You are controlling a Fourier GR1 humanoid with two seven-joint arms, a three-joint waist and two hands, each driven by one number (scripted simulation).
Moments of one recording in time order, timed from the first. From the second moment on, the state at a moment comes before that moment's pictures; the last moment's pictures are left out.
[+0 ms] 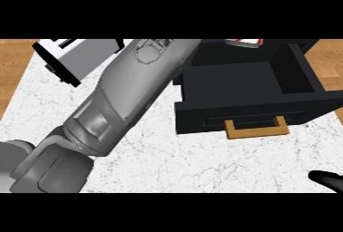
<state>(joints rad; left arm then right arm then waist) -1.54 0.00 -0.26 -0.47 0.39 0.49 0.16 -0.02 -0.13 -0.31 -2.24 -0.08 0.07 0.36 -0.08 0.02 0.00</state>
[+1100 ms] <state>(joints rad) -1.61 0.00 -0.33 -0.33 0.55 0.66 0.05 -0.12 -0.24 -0.21 -2.18 0.11 0.13 0.26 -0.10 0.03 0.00</state>
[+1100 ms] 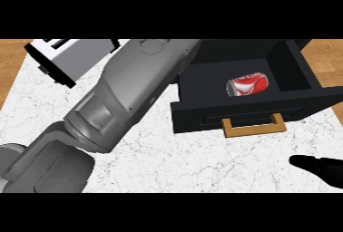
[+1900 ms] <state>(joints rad) -1.65 0.00 -0.30 -0.28 0.61 0.64 -0.01 -0.29 -0.30 0.05 -1.83 0.63 0.03 0.10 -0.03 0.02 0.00</state>
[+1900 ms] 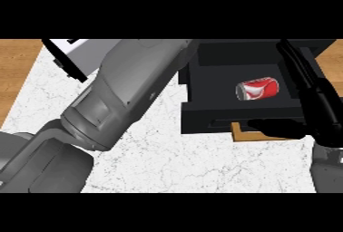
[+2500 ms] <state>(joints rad) -1.63 0.04 -0.28 -0.30 0.58 0.61 0.00 -0.50 -0.25 0.13 -1.33 0.90 -0.17 -0.01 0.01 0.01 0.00</state>
